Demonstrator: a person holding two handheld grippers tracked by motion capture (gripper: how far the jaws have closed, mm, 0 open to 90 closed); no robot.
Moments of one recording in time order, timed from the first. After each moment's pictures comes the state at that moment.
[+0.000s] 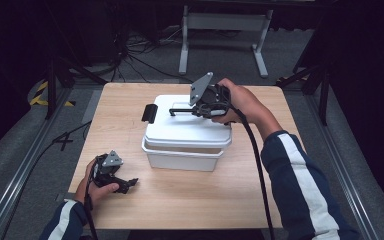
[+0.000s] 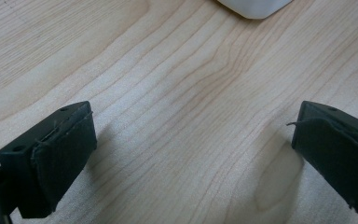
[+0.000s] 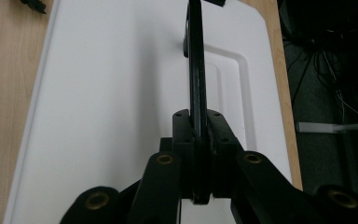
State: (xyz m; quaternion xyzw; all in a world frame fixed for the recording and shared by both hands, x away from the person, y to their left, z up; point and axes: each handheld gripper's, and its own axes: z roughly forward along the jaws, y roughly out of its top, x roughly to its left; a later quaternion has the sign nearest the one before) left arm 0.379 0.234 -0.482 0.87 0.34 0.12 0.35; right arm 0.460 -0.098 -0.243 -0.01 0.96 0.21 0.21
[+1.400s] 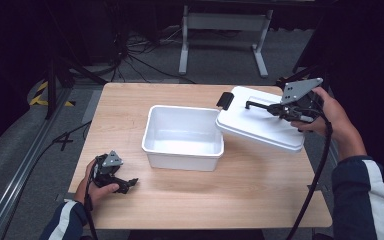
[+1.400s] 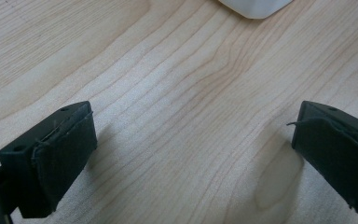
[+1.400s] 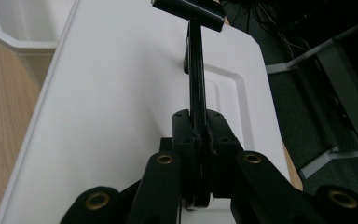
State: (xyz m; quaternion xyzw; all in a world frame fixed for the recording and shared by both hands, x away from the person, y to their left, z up) left arm 0.378 0.234 -0.483 0.86 0.34 0.13 0.35; right arm 0.429 -0.297 -0.234 0.13 0.92 0.24 0.27
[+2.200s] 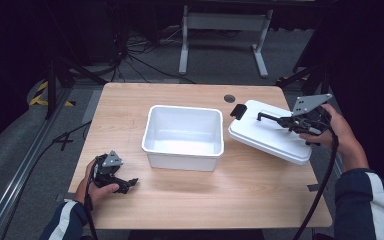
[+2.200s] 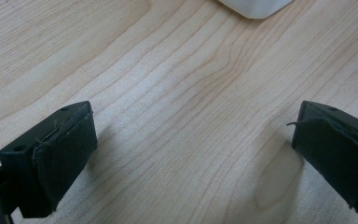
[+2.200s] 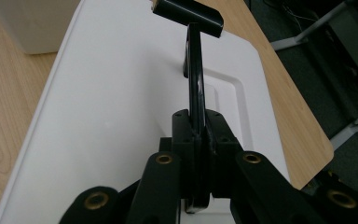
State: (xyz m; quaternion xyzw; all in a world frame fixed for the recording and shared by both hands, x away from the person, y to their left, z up) left arm 0.378 0.234 -0.483 0.86 0.34 0.13 0.35; right arm 0.431 -0.343 -0.285 0.18 0.92 0.25 0.25
